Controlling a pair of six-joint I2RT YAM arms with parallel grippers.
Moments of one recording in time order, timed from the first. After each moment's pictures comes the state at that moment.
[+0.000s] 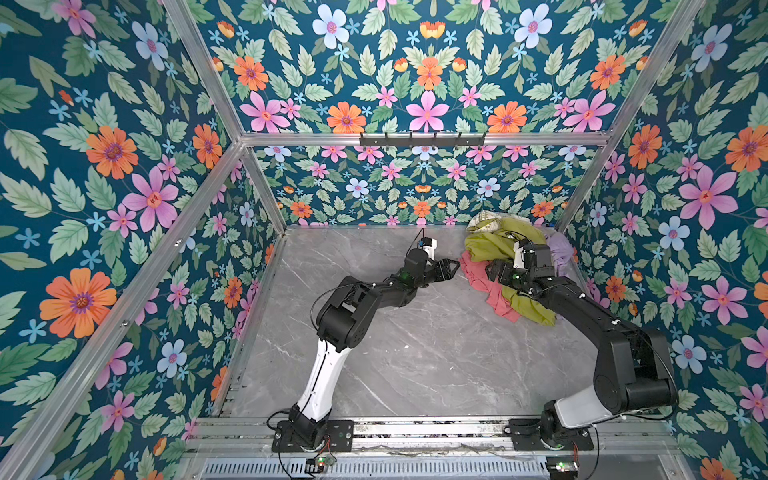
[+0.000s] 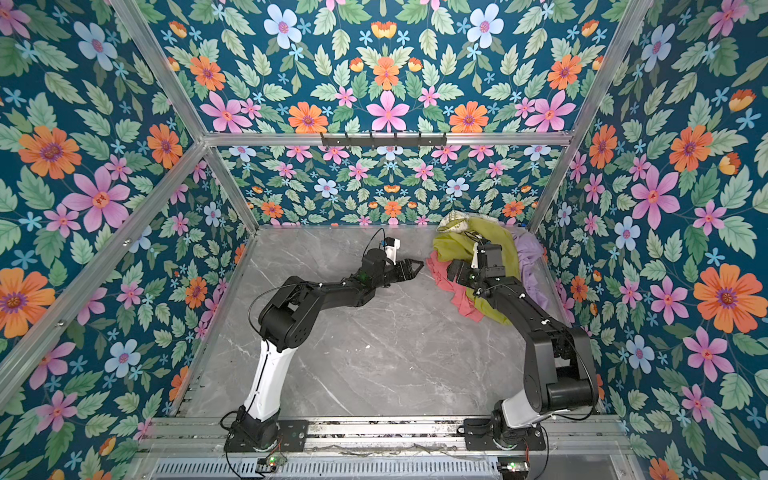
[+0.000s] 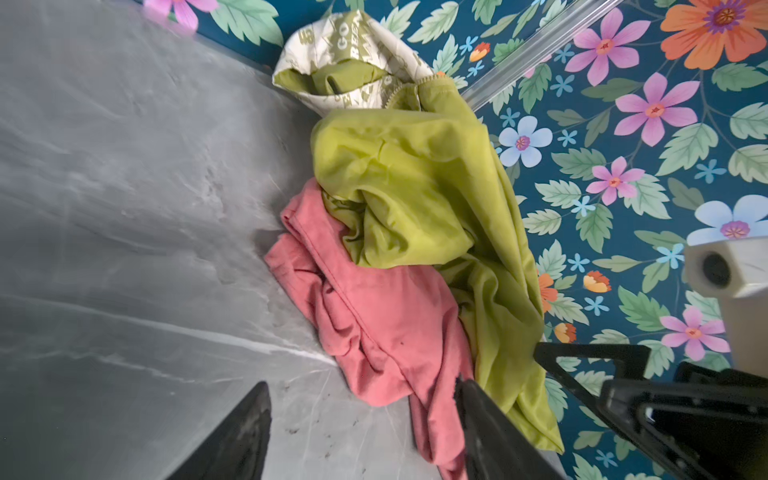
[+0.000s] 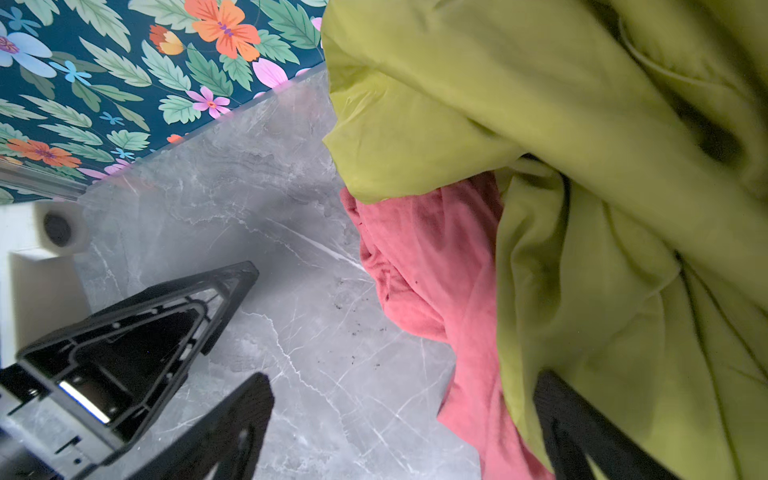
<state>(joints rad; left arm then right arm) -0.66 2.27 1.43 0.56 0.33 -0.76 0.10 1.52 0.99 -0.20 -0.18 0.42</state>
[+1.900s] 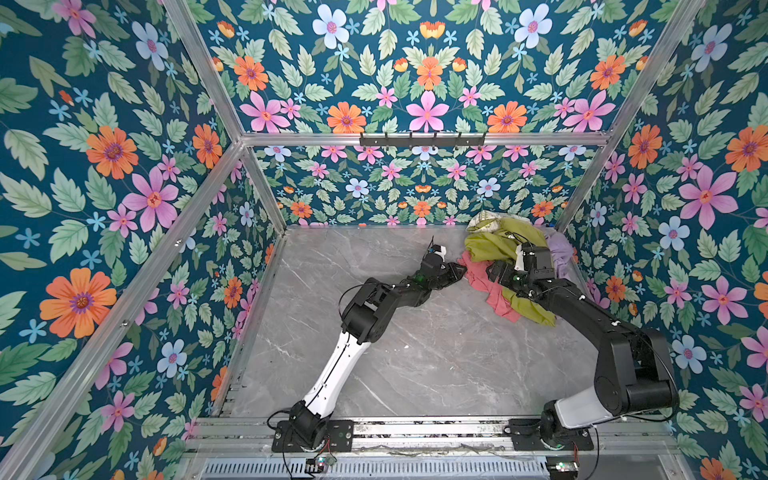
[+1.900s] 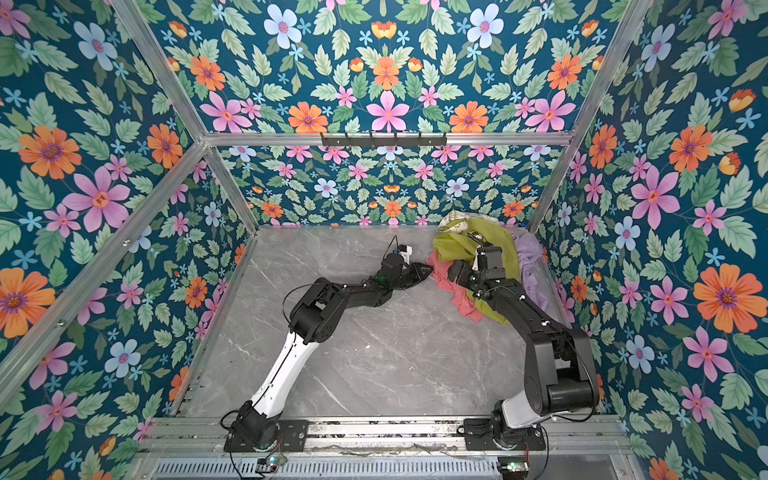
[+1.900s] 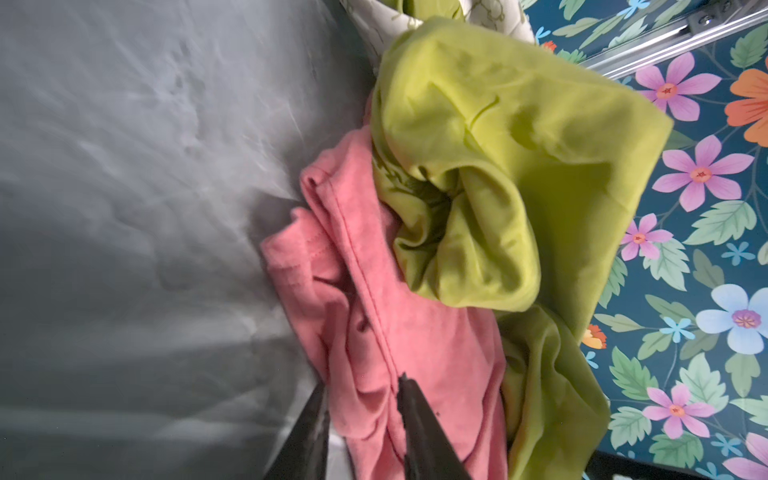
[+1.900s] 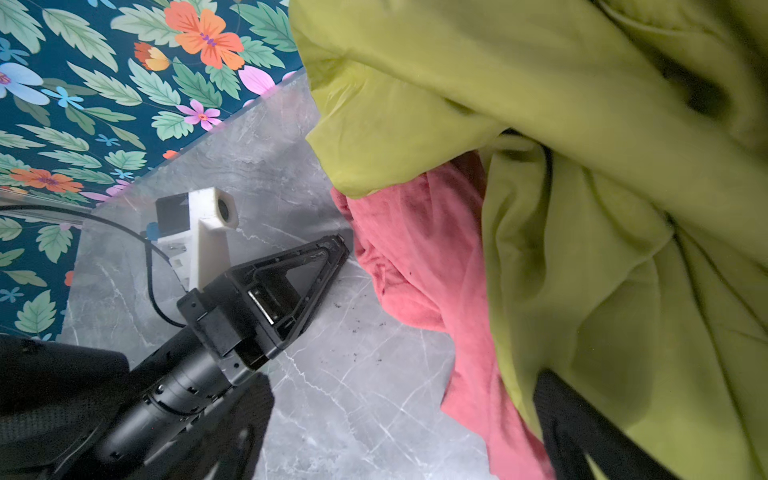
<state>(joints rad) -0.71 2.55 1.73 0.52 0.31 -1.03 0.10 1.51 0.97 -0.20 -0.16 0.50</state>
